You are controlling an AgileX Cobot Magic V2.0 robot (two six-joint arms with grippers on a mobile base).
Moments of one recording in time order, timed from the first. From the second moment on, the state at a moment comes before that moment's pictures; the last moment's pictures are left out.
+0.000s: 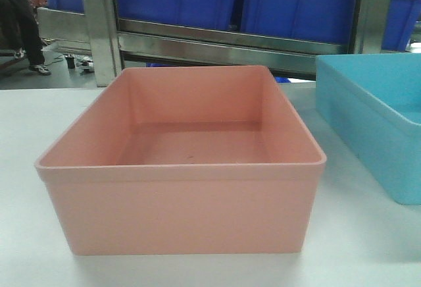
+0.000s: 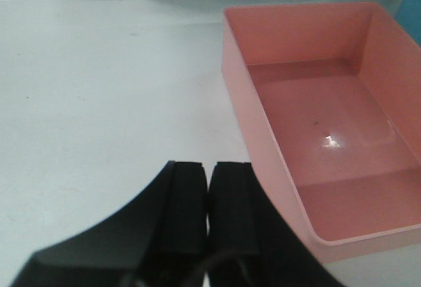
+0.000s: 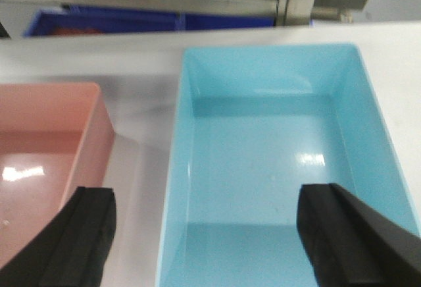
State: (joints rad) left arm -0.45 0.58 -0.53 0.22 0.47 -0.35; right arm 0.07 1.01 -1.04 0.03 0.60 0.09
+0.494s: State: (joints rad) left arm -0.45 0.58 -0.53 0.26 0.47 -0.35; right arm -0.30 1.59 -1.56 0.02 0.98 -0.22
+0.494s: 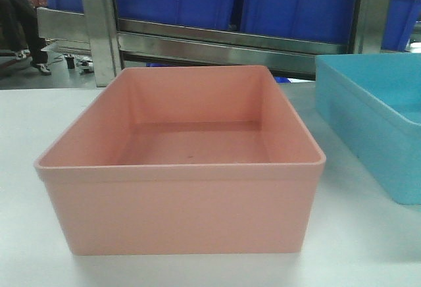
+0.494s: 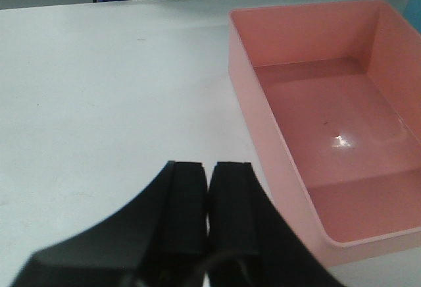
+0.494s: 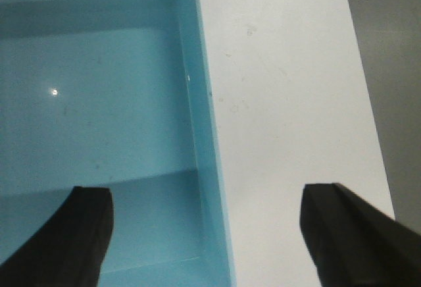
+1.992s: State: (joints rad) left arm -0.45 0.58 -0.53 0.26 0.47 -0.35; right arm -0.30 1.87 -1.57 0.07 0.76 -0.33
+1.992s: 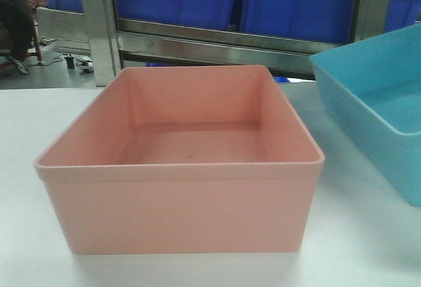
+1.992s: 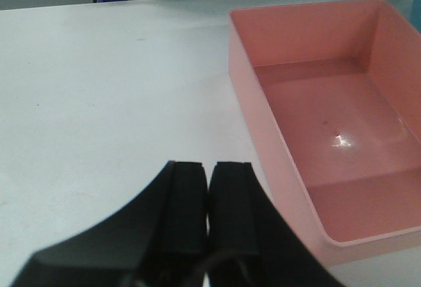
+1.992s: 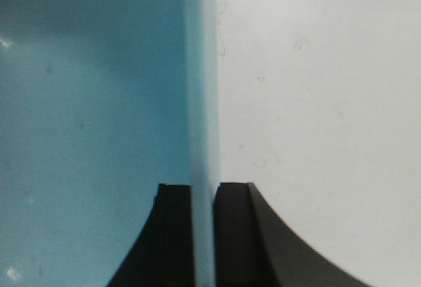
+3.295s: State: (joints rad) left arm -0.45 0.58 -0.53 0.22 0.47 -0.35; right arm 0.39 1.41 -1.54 0.04 1.03 0.65
